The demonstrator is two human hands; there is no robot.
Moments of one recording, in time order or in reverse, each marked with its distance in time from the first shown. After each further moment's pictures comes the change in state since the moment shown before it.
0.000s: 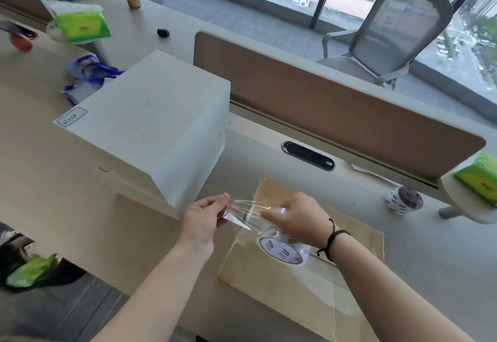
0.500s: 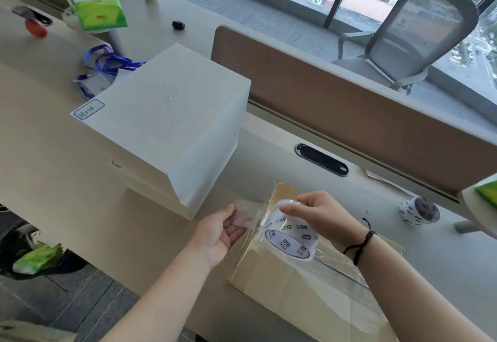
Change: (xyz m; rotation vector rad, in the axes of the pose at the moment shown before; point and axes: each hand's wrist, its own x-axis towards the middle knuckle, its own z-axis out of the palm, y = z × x) left_hand 0.025 -0.016 -0.019 -0.251 -0.131 -0.349; right_hand 0.013 -0.005 -0.009 0.474 -0.172 -0.022
